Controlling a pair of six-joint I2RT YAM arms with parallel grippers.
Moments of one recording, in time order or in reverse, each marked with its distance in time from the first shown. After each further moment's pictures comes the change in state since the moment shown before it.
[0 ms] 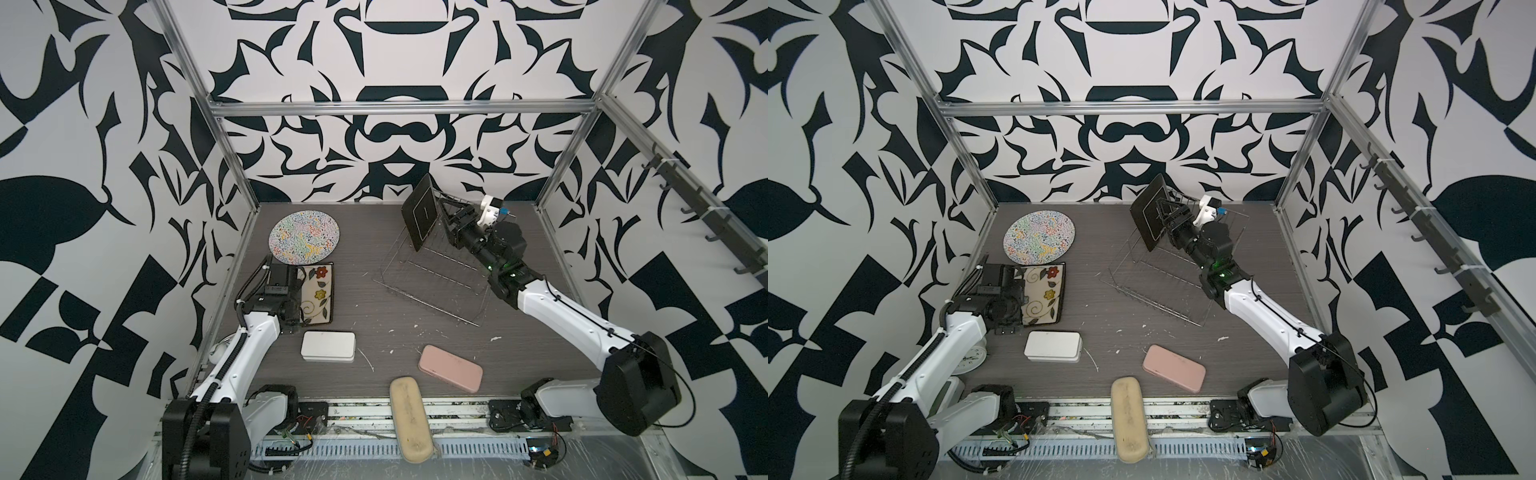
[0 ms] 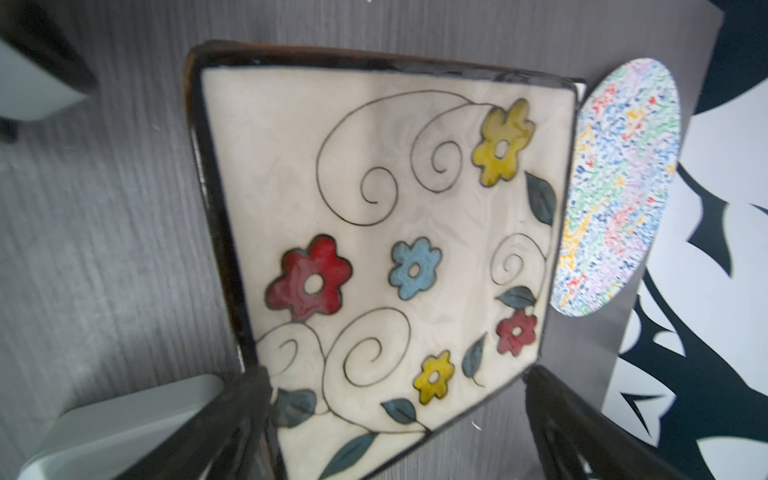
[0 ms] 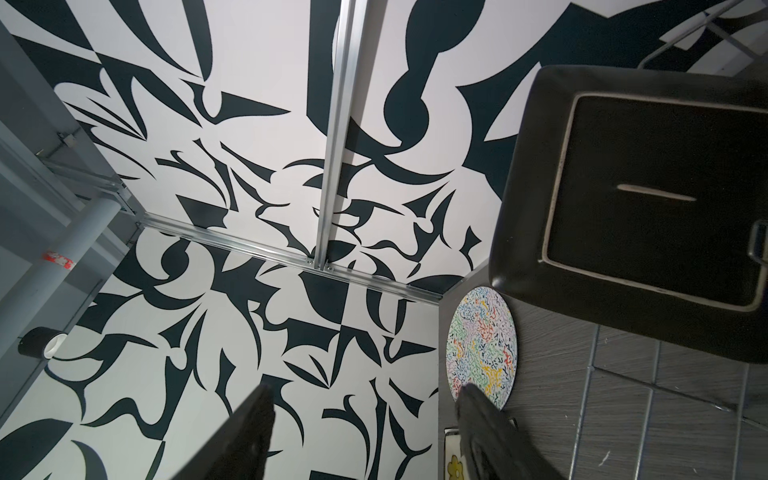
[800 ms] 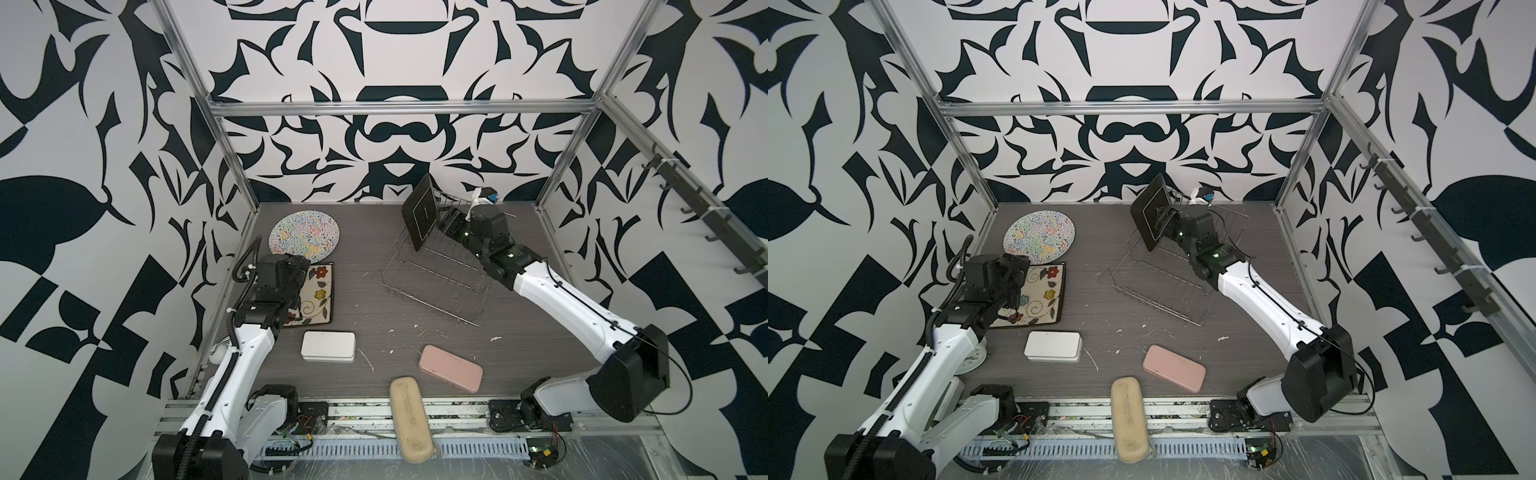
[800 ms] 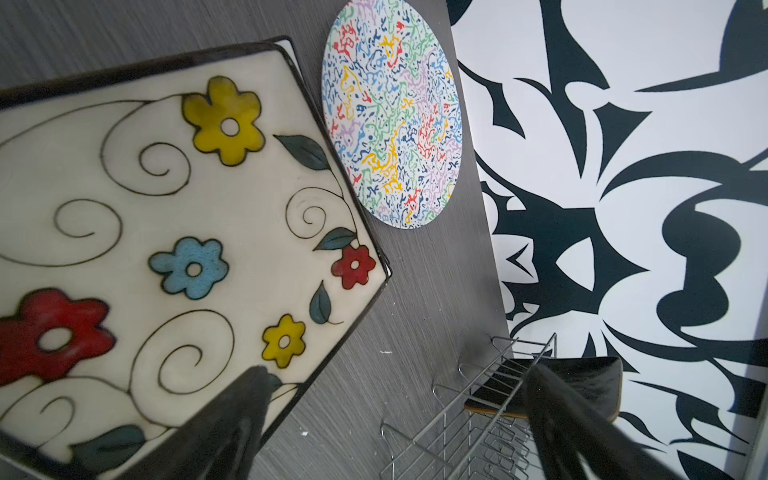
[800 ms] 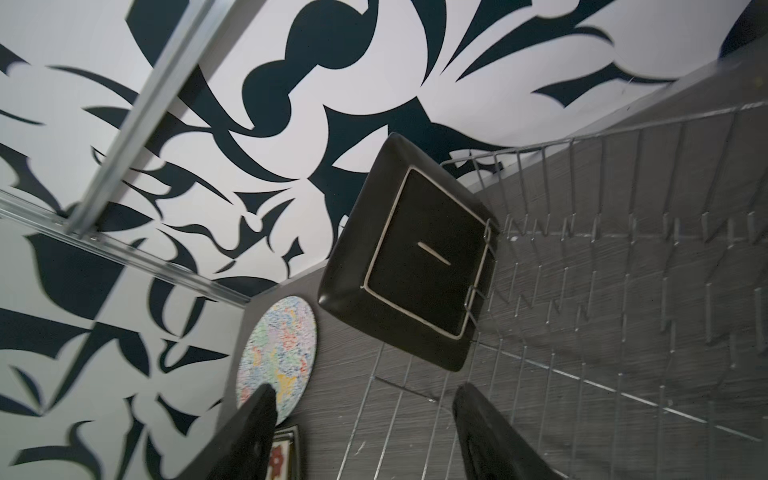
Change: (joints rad) left arm 0.000 -0.105 0.015 0.291 0.126 0.378; right arm 0.116 0.104 0.321 -0.639 0.386 -0.553
